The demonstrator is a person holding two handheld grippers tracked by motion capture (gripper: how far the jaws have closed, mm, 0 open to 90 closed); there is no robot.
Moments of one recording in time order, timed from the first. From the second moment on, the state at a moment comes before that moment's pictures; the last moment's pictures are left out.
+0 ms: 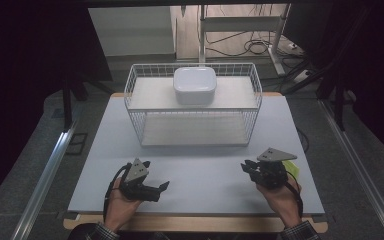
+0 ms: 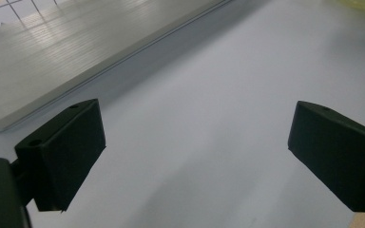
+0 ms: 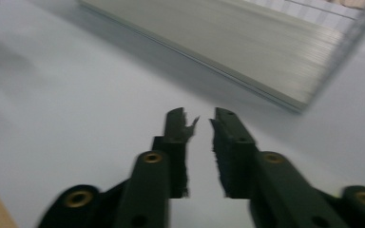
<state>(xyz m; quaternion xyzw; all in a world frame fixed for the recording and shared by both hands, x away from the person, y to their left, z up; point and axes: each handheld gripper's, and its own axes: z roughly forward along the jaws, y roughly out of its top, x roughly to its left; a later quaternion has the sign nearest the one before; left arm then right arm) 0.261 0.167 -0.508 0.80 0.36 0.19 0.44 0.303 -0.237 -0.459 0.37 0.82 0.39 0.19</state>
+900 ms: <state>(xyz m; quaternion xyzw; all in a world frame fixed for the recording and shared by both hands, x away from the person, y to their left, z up) 0.263 0.165 -0.511 0.80 0.36 0.19 0.43 0.296 -0.363 -0.456 0.53 0.72 0.36 0.26</state>
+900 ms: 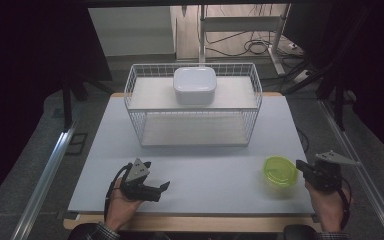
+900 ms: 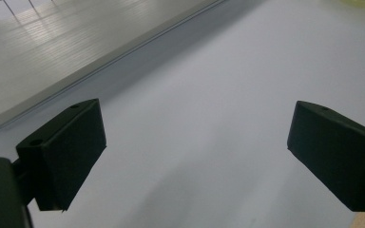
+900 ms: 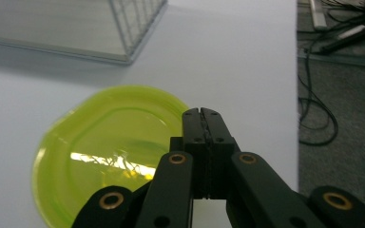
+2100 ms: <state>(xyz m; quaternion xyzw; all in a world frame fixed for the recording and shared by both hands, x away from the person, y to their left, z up) 0.263 0.159 -0.514 0.81 0.35 0.19 0.42 0.305 -0.345 -0.477 0.53 0.75 0.32 0.23</state>
